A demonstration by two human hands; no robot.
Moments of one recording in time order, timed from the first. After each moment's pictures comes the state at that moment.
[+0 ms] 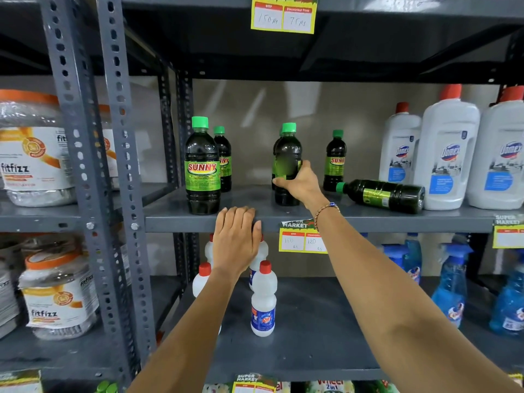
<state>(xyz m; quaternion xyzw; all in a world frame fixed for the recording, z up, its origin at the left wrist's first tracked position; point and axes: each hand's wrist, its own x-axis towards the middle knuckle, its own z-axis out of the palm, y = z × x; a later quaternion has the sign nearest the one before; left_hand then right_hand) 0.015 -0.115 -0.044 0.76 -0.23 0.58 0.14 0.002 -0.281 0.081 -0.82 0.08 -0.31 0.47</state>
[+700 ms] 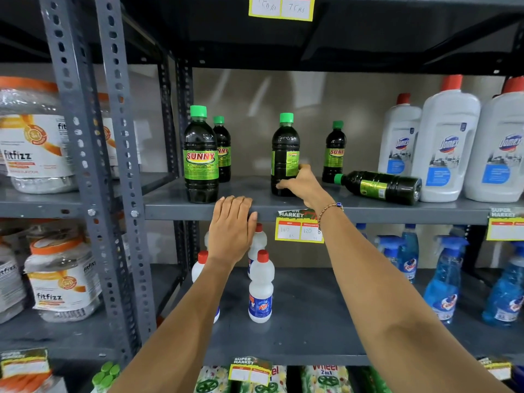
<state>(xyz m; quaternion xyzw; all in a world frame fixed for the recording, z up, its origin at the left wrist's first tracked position) 0.011 -0.112 -0.045 0.78 -0.25 0.56 0.13 -0.002 -0.292 0.064 -0.80 0.07 -0.23 0.55</state>
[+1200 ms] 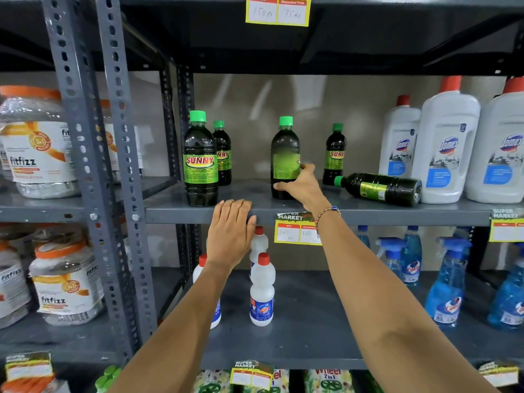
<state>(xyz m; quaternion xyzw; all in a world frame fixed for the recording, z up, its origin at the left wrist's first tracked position) 0.010 -0.108 -0.045 0.79 -0.25 0.55 0.11 -0.005 -0.292 0.063 -0.80 0.07 -0.28 0.52</state>
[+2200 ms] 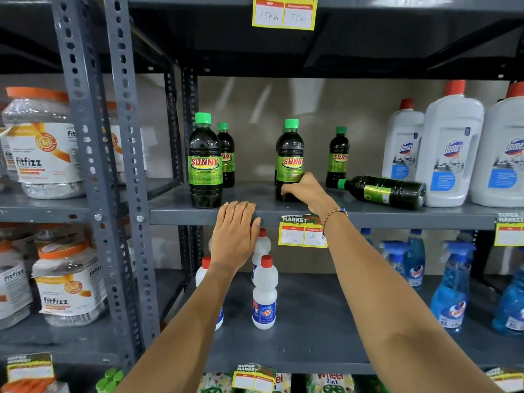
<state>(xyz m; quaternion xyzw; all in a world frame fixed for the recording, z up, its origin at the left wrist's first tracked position) 0.012 -0.109 -0.048 0.78 -0.26 0.56 0.11 -0.010 -0.288 0.066 -0.82 0.07 -0.22 0.52</state>
